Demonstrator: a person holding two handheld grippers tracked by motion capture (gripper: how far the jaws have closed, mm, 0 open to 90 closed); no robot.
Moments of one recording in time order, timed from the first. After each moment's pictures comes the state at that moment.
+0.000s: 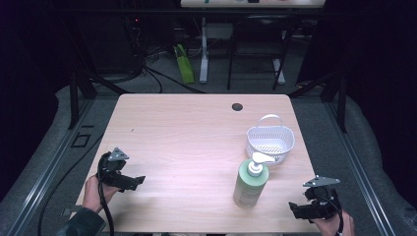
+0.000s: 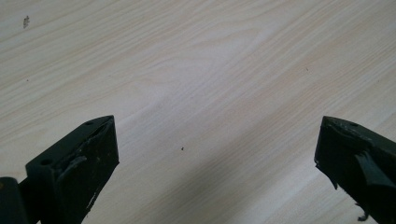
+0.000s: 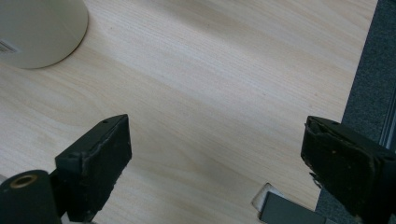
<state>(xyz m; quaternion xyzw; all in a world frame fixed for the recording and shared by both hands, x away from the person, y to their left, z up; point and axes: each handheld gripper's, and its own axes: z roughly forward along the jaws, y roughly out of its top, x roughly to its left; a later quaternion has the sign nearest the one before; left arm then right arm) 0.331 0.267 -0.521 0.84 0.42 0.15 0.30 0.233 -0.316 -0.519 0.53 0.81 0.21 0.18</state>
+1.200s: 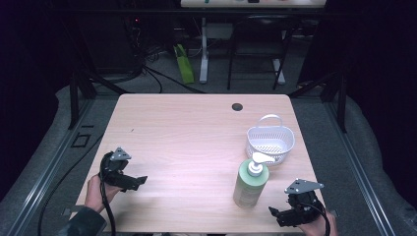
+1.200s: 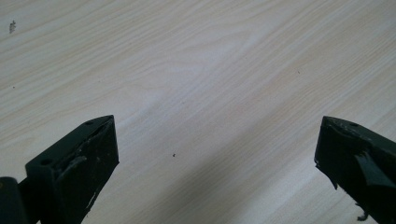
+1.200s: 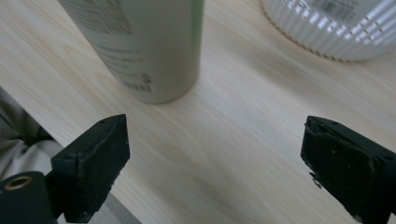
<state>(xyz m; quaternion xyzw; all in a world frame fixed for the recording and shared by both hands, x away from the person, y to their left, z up) 0.333 0.262 -0.522 0.85 0.41 0.14 0.30 0.224 -0.267 -0.508 0.42 0.84 0.29 0.16</state>
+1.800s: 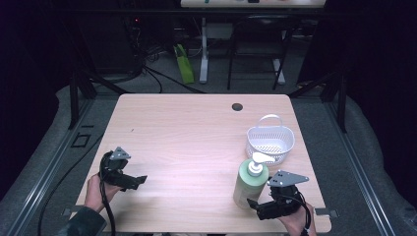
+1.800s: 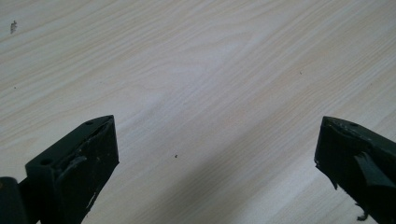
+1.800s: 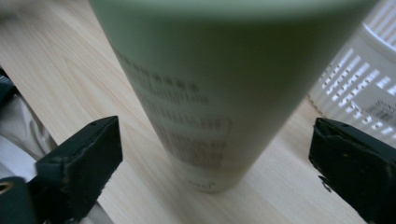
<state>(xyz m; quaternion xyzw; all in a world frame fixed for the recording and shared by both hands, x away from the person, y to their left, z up) 0.335 0.263 -0.522 0.85 0.41 0.14 0.30 0.238 -0.220 -0.489 0.38 0.83 0.38 0.16</state>
